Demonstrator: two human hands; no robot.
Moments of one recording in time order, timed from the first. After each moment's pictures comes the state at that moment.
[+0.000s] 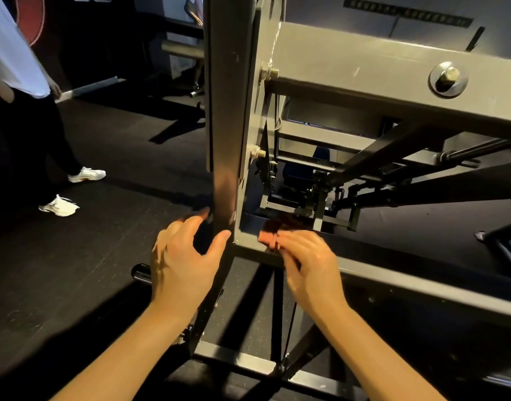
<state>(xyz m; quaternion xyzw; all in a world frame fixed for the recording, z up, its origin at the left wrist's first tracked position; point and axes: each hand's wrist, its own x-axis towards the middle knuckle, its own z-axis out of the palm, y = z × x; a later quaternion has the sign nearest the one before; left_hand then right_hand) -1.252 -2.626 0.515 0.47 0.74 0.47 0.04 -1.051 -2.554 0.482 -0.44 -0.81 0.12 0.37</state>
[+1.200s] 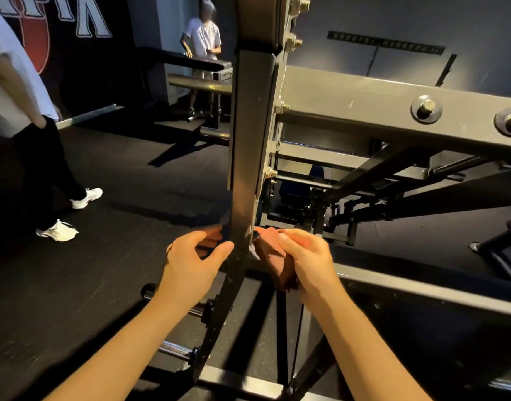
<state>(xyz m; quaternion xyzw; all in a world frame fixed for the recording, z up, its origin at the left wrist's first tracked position) -1.292 -2.635 0.538 0.52 0.69 0.47 0.19 -1.097 -2.574 0.546 -0.49 -0.49 0.58 0.43</state>
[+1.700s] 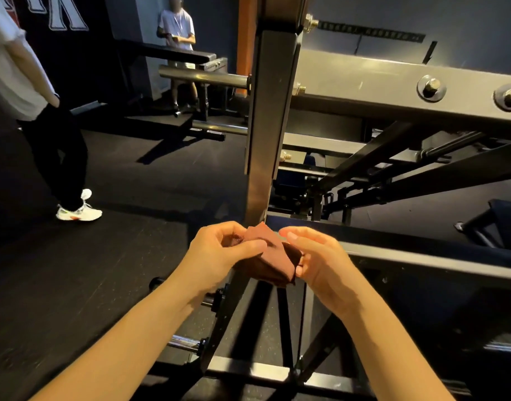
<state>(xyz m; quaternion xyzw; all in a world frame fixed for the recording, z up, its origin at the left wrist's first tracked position) -1.305 -2.645 0.548 0.54 0.55 0.46 0.45 -1.095 -2.604 0.539 -0.38 -0.47 0.69 0.39</state>
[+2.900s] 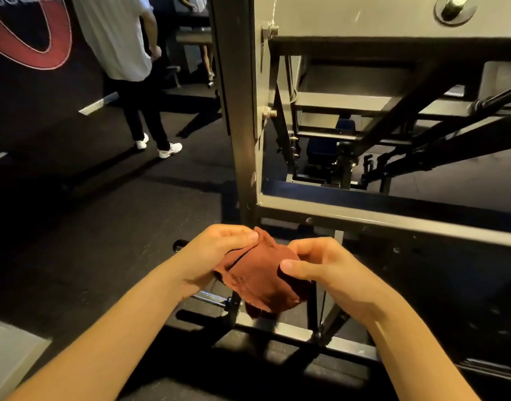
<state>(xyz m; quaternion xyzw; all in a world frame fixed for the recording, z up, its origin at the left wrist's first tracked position) -1.265 -2.675 0.538 0.45 0.57 0.36 0.59 -1.034 -2.634 0.522 -0.34 -0.62 0.67 0.20</state>
